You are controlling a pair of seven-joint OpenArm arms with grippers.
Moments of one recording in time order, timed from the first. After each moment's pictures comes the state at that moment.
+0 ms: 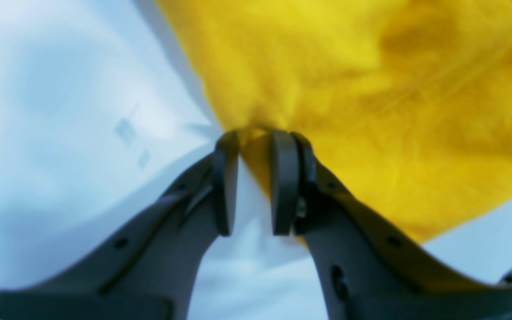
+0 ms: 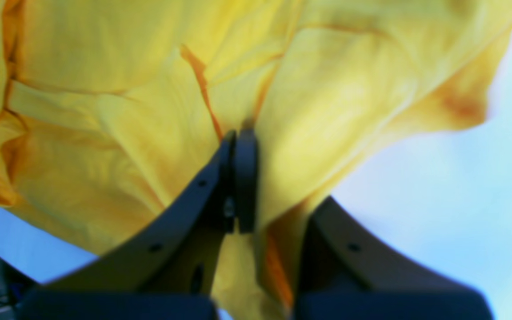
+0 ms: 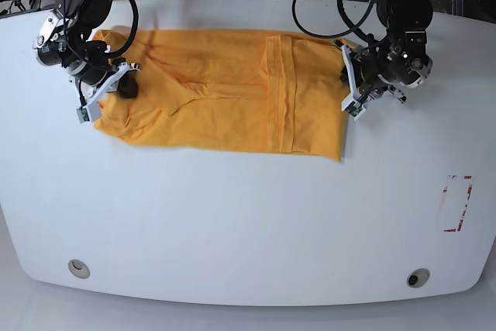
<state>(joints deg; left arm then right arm) 7.0 -6.9 -7.6 99.5 -8.7 -42.8 67.0 -5.0 5.3 38.4 97.6 37.9 40.9 -76.4</state>
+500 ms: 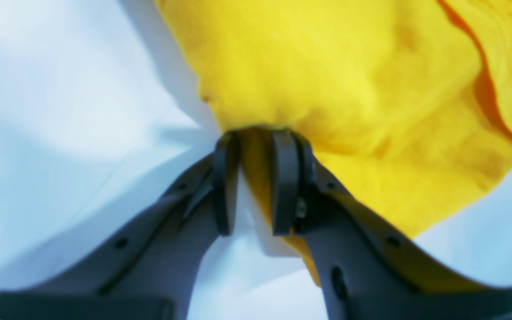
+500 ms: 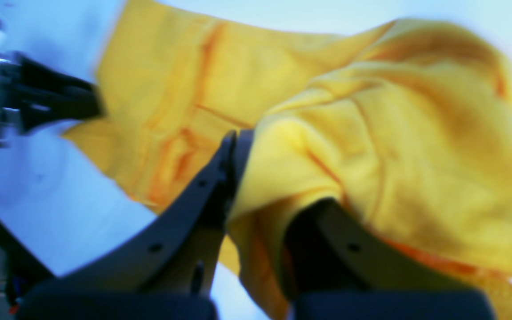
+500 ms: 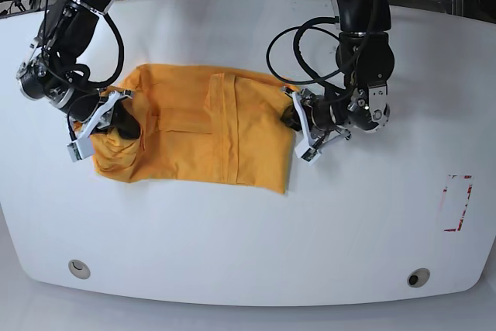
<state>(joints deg) -8.8 3.2 -5.8 77.2 -10.2 -42.8 60.2 2.2 11.4 33.8 99.3 54.7 40.9 -80.7</state>
